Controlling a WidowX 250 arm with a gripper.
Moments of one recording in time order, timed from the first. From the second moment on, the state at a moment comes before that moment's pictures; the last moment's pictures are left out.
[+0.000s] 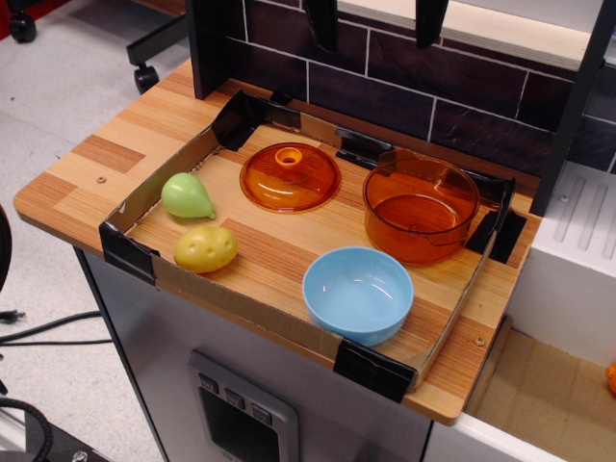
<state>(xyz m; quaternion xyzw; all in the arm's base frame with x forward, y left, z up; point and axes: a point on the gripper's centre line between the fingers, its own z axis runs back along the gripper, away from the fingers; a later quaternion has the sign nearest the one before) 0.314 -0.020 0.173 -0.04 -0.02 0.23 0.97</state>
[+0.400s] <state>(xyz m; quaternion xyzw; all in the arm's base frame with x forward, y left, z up) 0.313 -0.021 0.164 -0.04 -0.01 0.23 0.97</state>
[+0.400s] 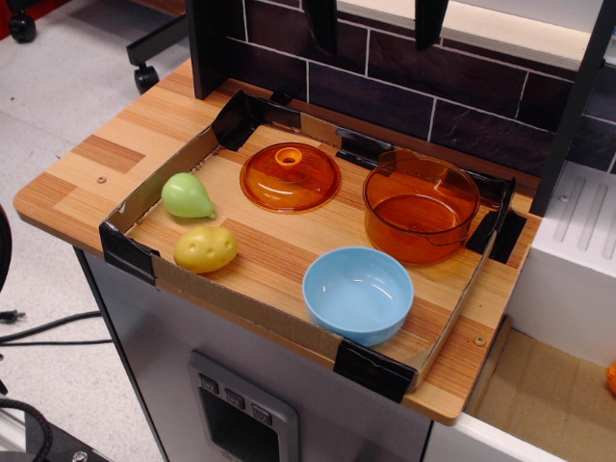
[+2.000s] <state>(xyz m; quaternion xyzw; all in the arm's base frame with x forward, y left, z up) 0.269 0.123 0.076 -0.04 -0.05 0.60 0.80</state>
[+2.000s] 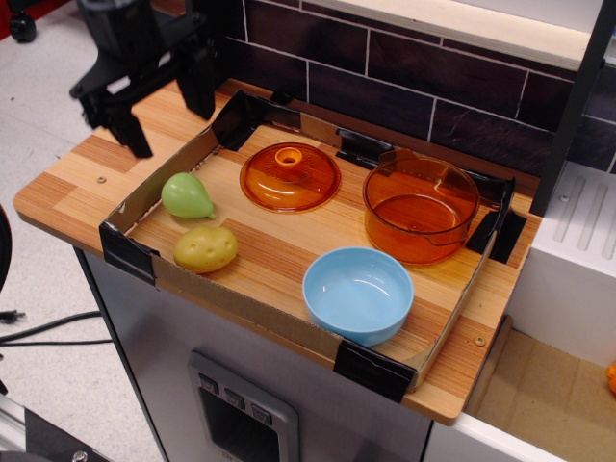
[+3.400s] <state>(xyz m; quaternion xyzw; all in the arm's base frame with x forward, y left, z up) 0.273 0.121 0.014 -0.02 -0.03 0.56 0.83</state>
